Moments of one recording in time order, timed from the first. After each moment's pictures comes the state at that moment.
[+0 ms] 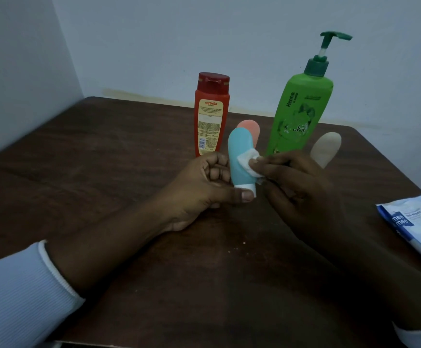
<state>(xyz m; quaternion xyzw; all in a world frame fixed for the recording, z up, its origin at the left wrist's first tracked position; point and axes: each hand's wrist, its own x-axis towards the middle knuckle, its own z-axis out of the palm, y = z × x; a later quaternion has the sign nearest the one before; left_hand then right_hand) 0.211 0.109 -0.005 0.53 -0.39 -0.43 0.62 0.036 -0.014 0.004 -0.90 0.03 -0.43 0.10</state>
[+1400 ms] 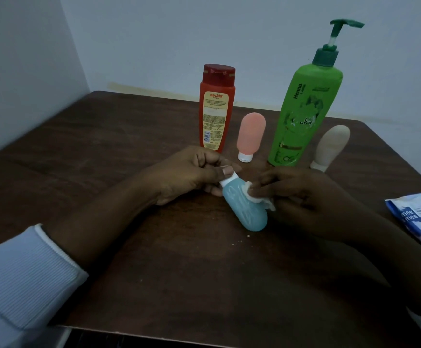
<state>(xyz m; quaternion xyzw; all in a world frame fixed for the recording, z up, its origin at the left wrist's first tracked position) 0.252 0.111 0.002 0.60 -0.45 -0.45 0.48 0.026 -0.036 0.015 -0.97 -0.02 -0.16 0.18</state>
